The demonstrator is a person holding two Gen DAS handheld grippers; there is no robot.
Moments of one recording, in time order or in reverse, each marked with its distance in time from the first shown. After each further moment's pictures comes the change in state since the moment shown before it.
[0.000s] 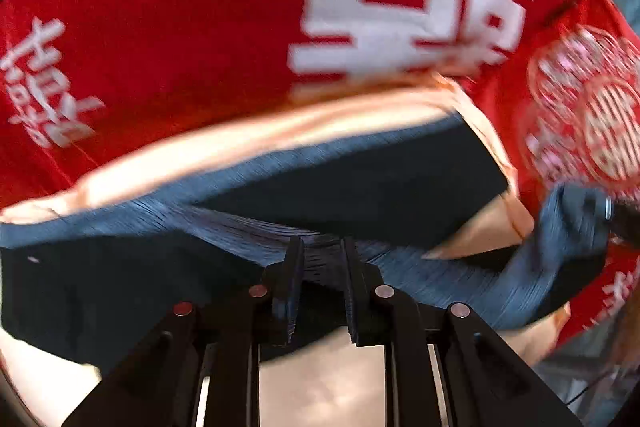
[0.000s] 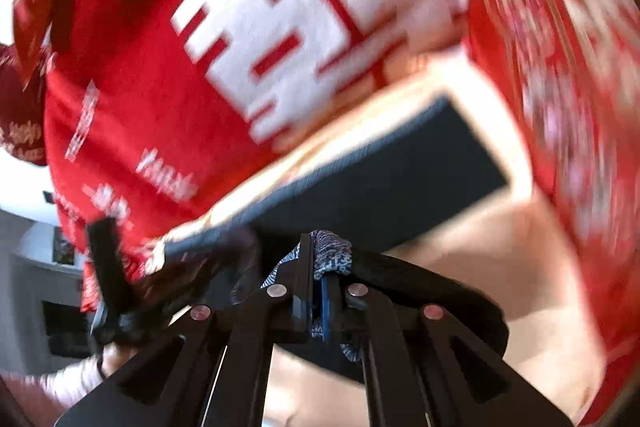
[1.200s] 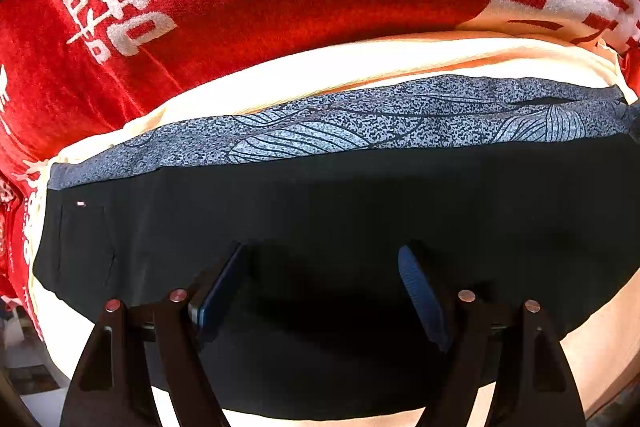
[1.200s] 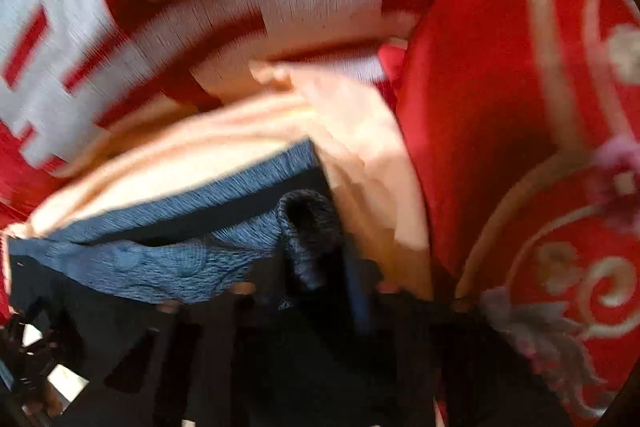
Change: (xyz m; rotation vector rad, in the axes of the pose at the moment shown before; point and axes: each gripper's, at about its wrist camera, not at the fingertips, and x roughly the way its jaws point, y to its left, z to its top) left arm 0.085 0.068 -0.040 -0.119 0.112 0.363; right arm 0.105 -0.085 0.089 -0.129 0.127 -0.460
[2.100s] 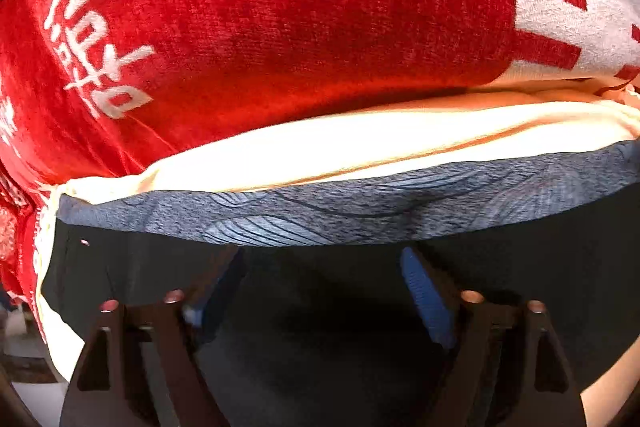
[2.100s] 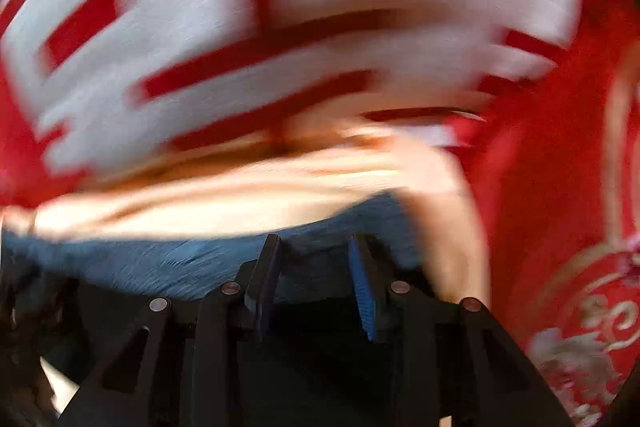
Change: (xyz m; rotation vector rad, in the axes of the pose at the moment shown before) left arm 0.008 -0.025 0.045 -0.036 -0.101 0.086; right arm -0.004 0.029 0.003 -0.069 -0.118 -0.049
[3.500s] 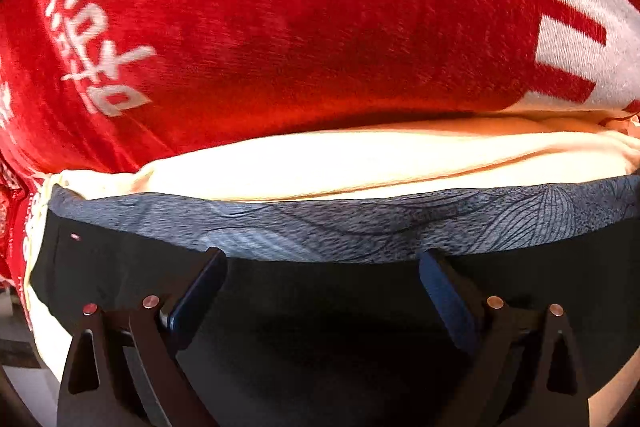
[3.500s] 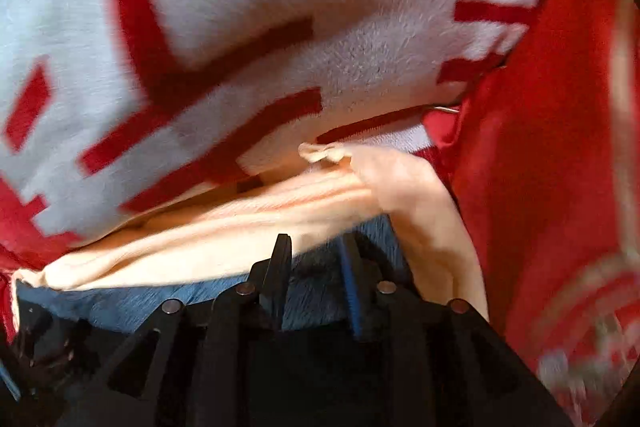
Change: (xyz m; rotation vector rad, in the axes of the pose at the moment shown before) left arm -0.004 0.000 0.018 -0.059 0.002 -0.028; right arm -0.003 -0.034 0.001 0.101 -0.025 0.043
